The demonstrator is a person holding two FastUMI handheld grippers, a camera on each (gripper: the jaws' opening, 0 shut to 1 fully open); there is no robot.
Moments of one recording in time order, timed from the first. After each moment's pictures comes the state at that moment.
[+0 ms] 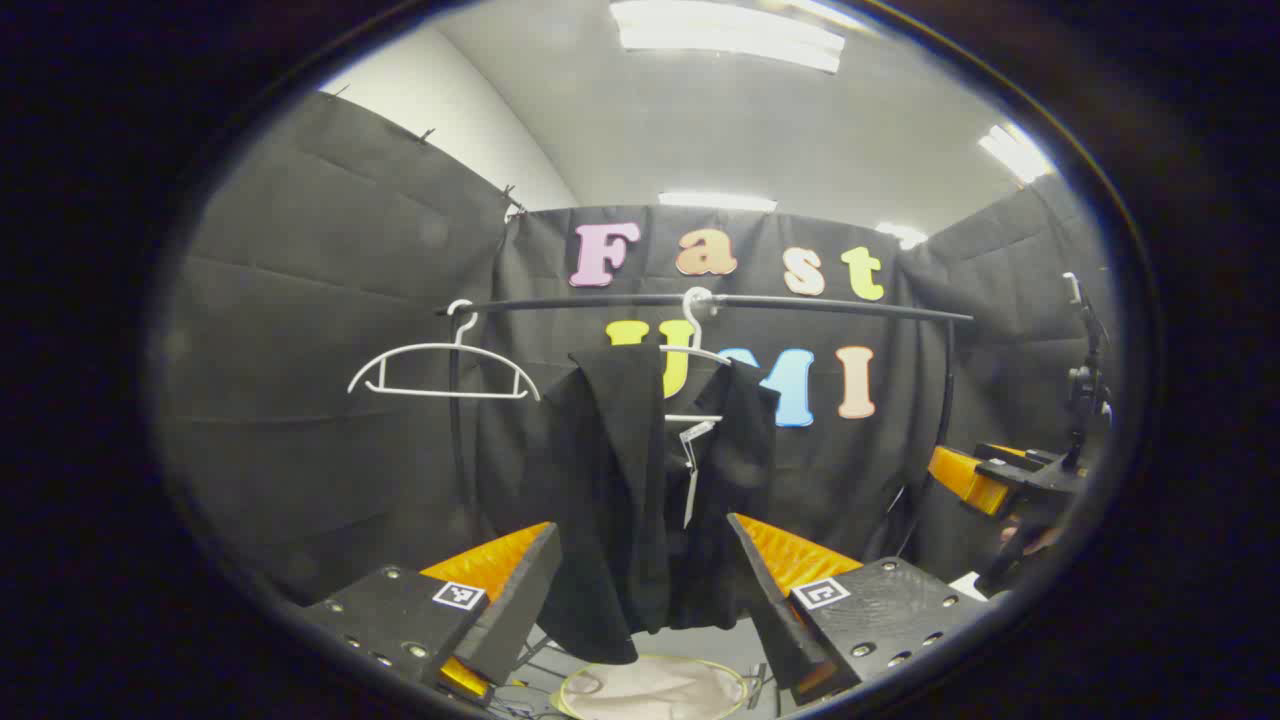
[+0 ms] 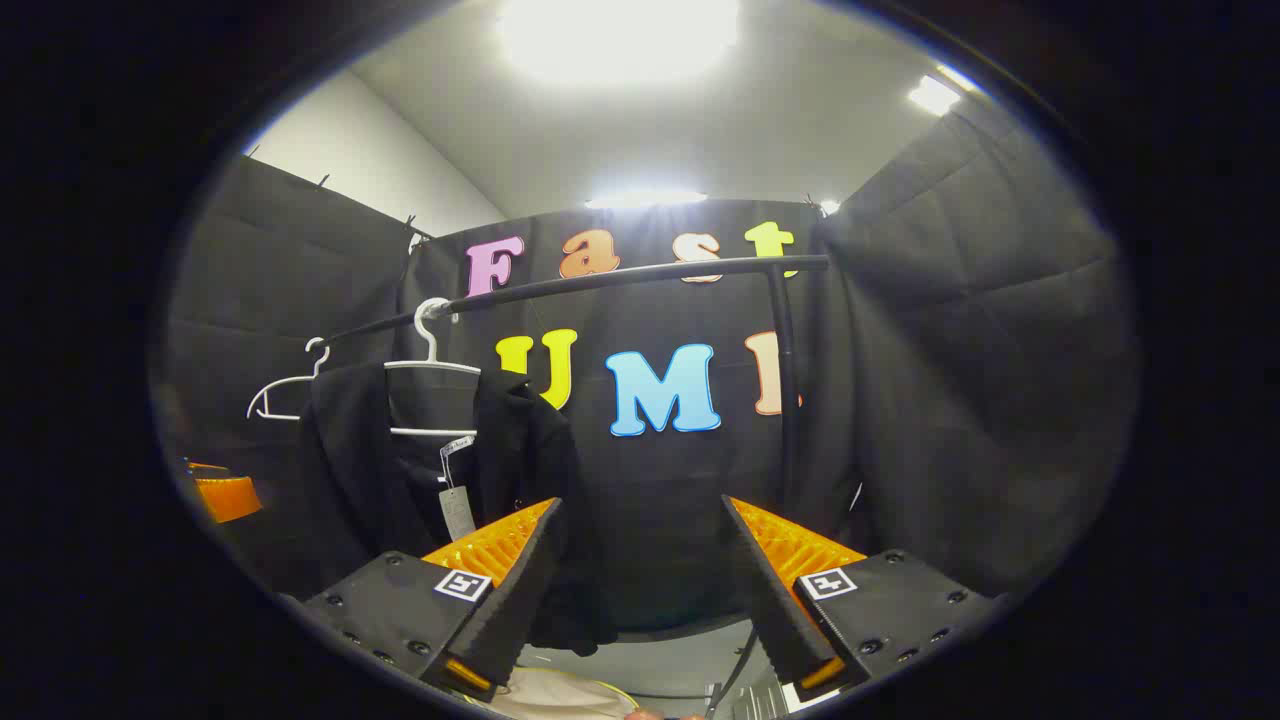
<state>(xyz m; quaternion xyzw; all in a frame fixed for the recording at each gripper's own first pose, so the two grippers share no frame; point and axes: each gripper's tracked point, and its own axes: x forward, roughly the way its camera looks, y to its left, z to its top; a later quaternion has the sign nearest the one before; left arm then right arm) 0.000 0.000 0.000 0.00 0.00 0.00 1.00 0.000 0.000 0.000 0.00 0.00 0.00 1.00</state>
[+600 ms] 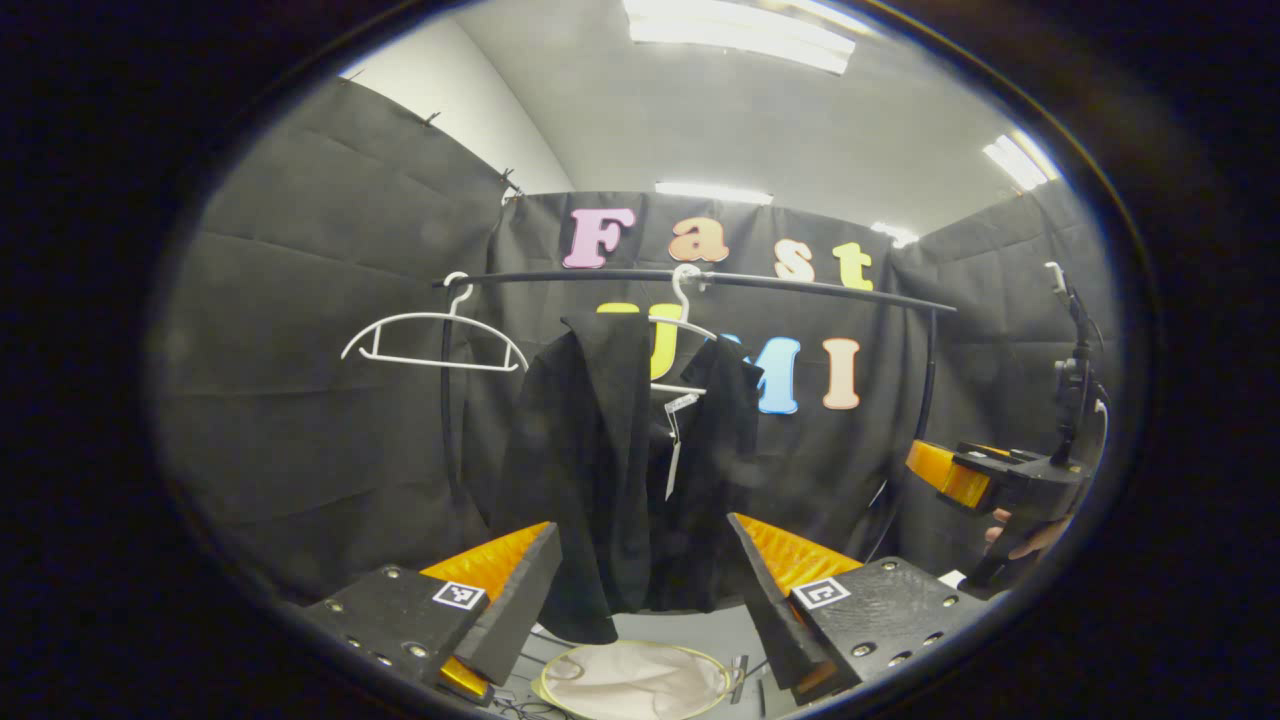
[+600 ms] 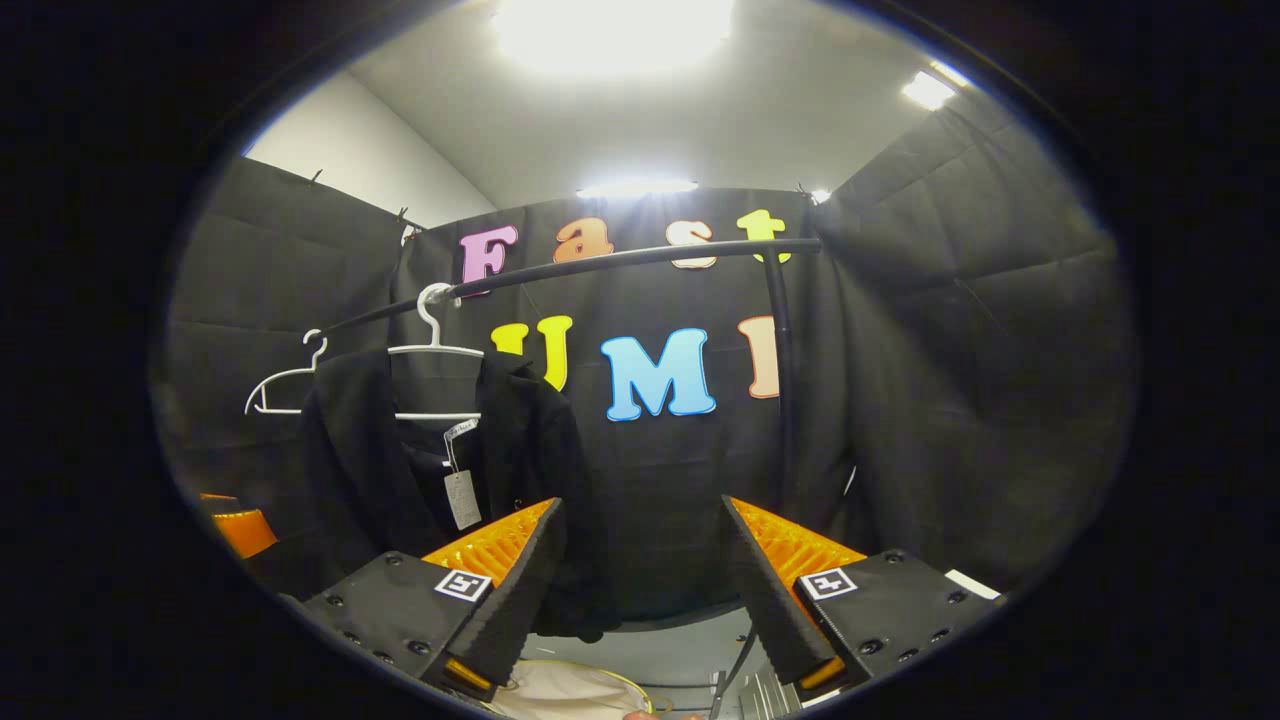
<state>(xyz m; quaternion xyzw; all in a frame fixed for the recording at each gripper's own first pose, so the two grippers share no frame) -0.016 -0.011 -0.031 -0.02 0.02 -0.02 1.00 -0.020 0.002 -0.020 0.00 0.02 -0.02 1.00</state>
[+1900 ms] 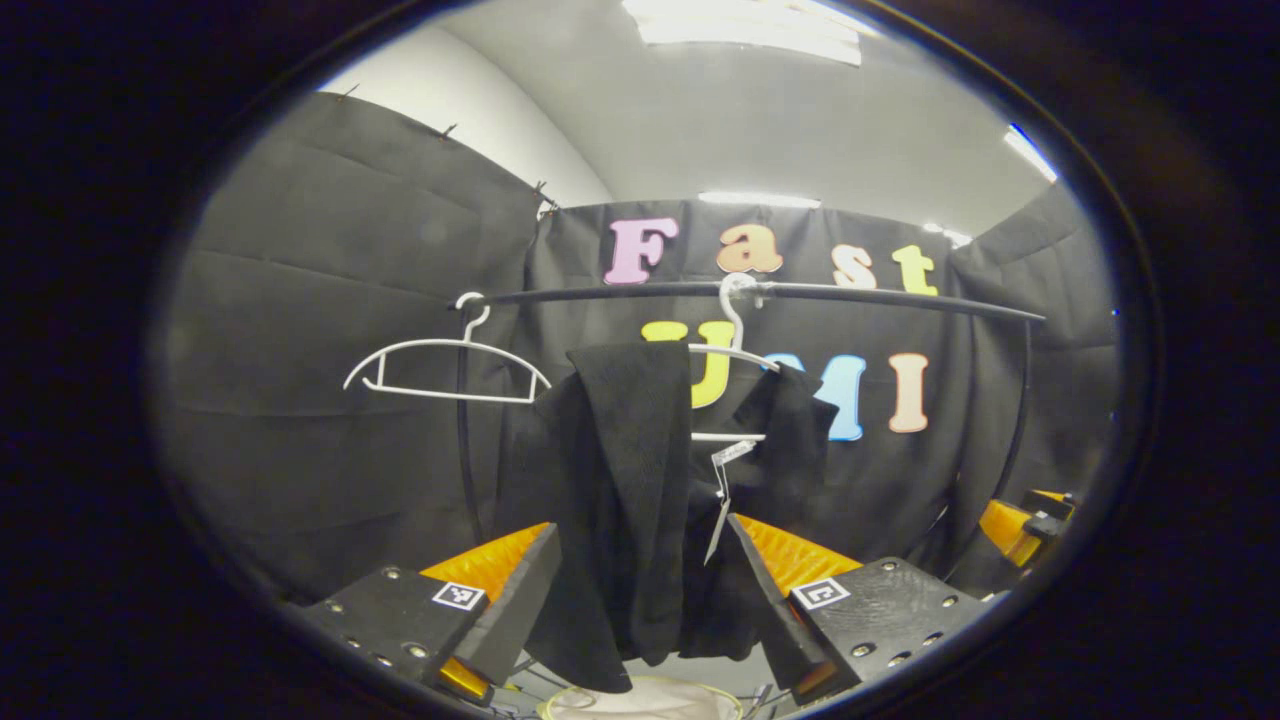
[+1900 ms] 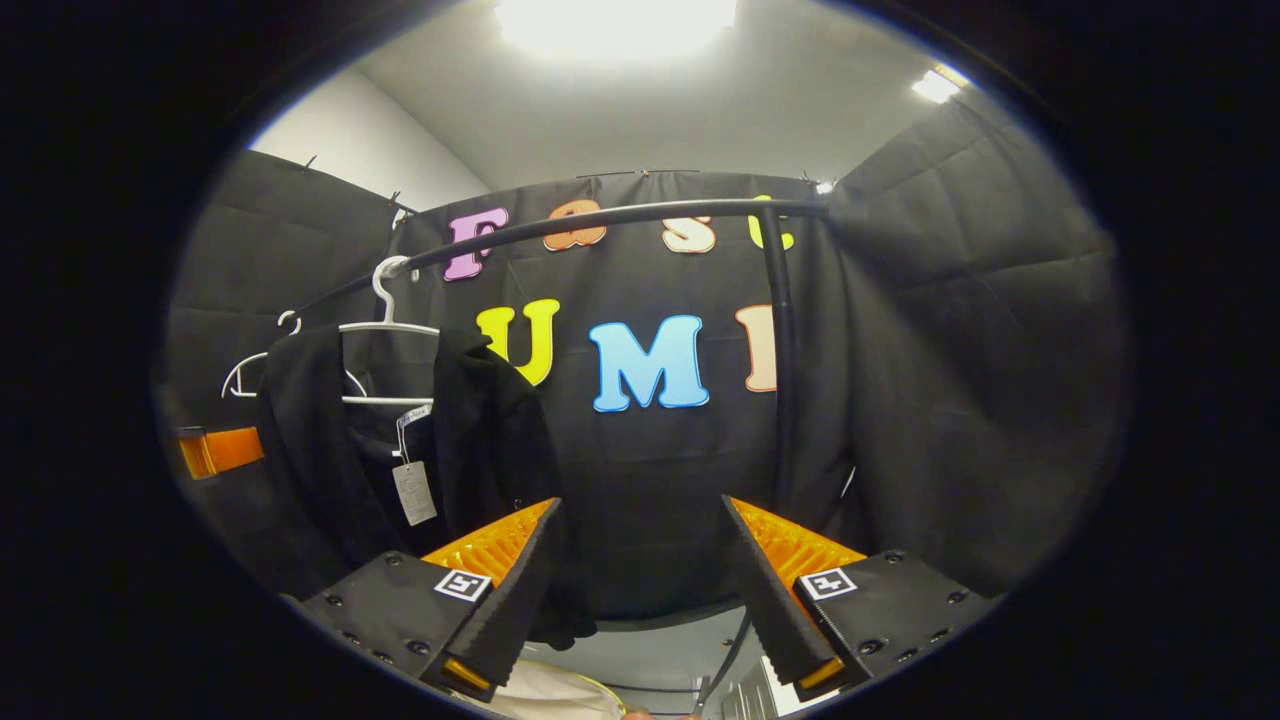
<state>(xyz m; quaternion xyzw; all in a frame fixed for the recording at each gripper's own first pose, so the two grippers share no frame) 0.110 -0.009 0.000 -0.01 0.00 0.08 1.00 0.055 -0.030 -0.042 0.00 0.04 0.00 1.00</state>
